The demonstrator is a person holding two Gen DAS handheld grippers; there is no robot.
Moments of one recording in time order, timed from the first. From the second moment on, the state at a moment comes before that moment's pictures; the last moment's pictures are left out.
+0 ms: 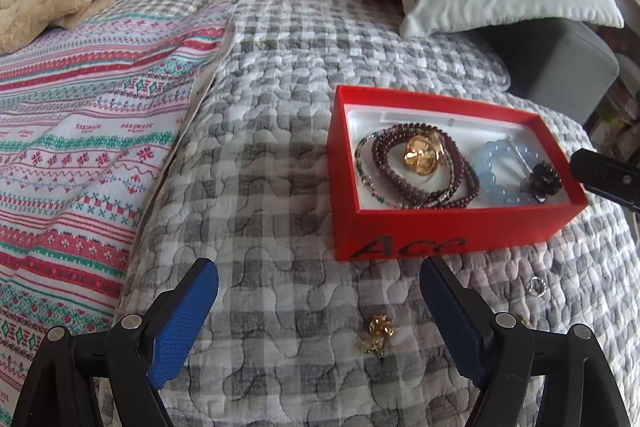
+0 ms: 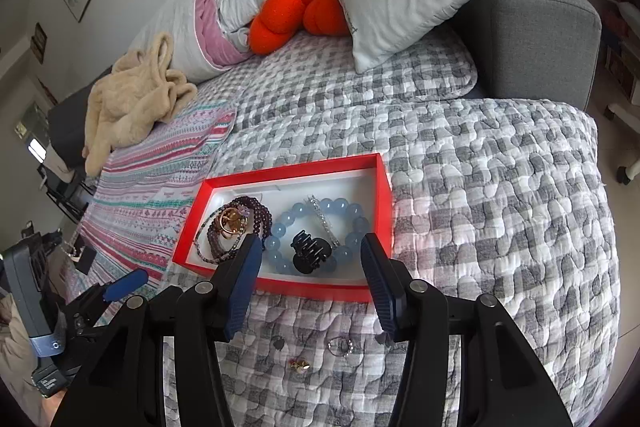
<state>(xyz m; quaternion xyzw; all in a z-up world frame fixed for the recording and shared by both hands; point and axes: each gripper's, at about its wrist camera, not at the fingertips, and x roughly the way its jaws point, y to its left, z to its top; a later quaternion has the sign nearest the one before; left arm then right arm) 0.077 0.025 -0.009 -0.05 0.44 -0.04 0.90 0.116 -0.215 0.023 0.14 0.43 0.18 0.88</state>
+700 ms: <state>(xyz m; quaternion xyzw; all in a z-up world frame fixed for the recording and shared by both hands) 0.058 -0.003 -0.040 0.05 0.46 -0.13 0.88 0.065 -0.273 0.001 0.13 0.47 0.08 0.87</state>
